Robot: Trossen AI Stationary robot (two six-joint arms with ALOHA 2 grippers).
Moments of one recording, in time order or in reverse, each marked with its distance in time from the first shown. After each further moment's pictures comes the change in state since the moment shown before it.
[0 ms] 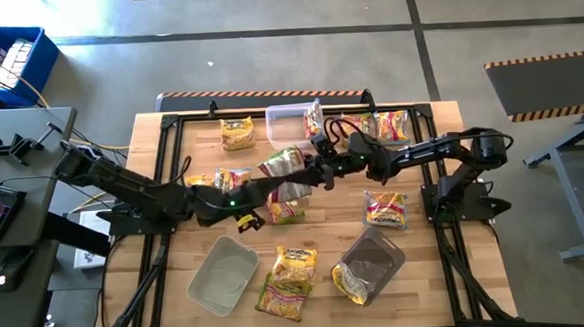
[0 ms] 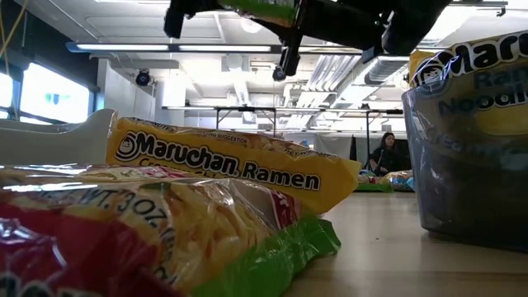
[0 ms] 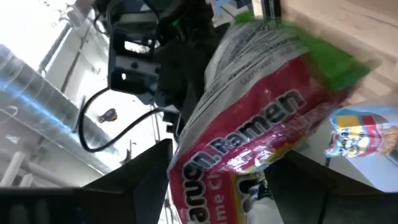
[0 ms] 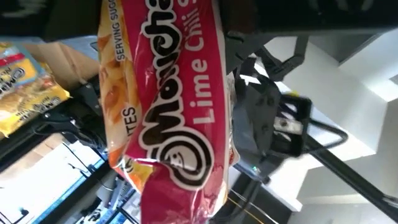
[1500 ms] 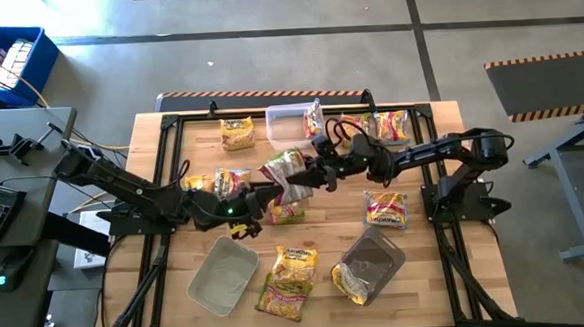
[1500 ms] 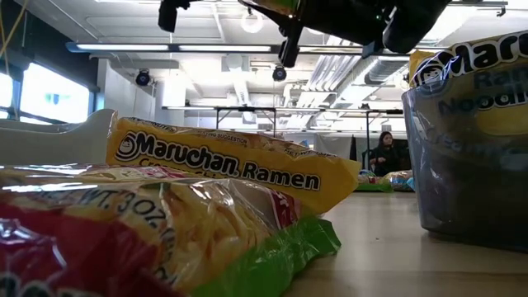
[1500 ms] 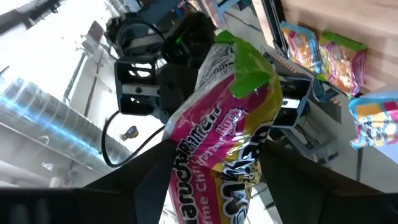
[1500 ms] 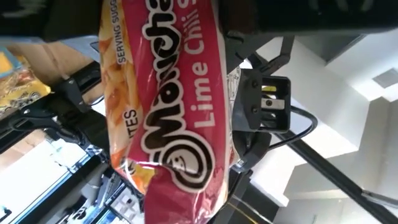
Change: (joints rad) left arm -0.062 -0.002 -0.006 0.026 -0.014 0.176; right arm 0.003 -0.005 0.005 0.043 0.017 0.027
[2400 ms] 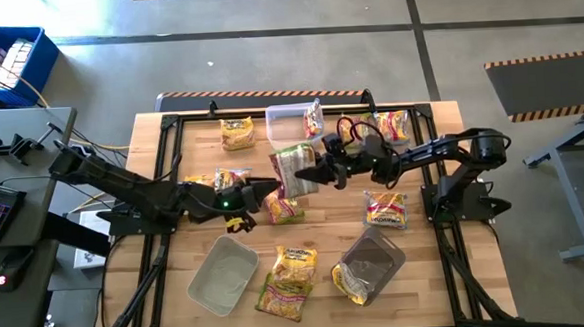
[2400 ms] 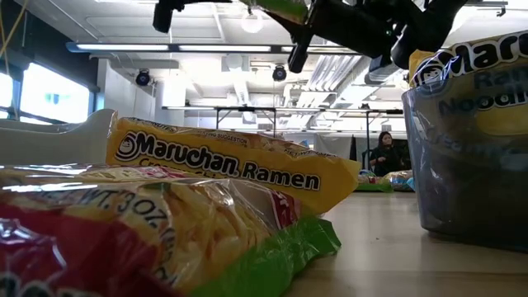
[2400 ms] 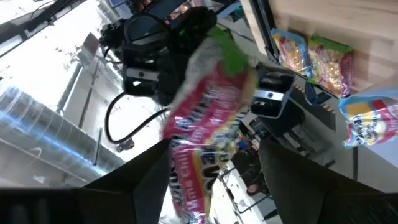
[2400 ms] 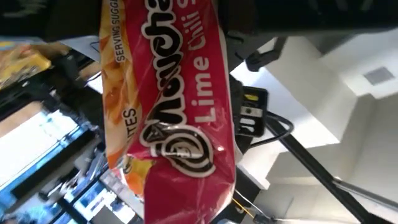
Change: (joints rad) left arm 0.053 -0.076 0.002 -0.158 0.078 -0.044; right arm -0.015 0.003 -0.113 0.268 -0.007 0.007
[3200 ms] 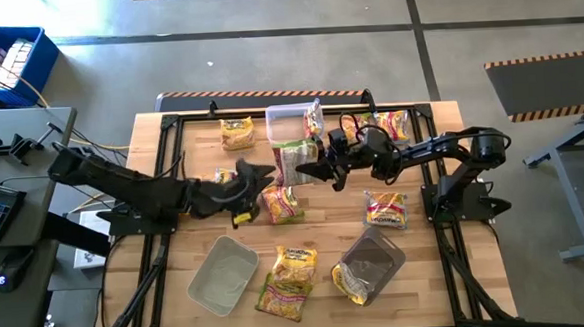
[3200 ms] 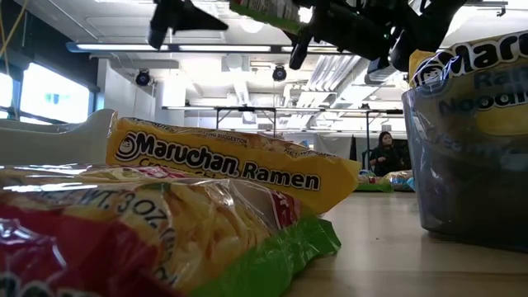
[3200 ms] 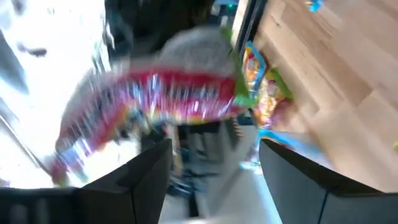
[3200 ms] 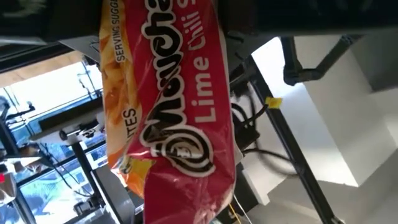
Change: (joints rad) left arm 0.030 0.000 0.008 -0.153 -0.079 -0.716; right arm -0.049 0.000 0.000 0.029 -0.010 -0.323
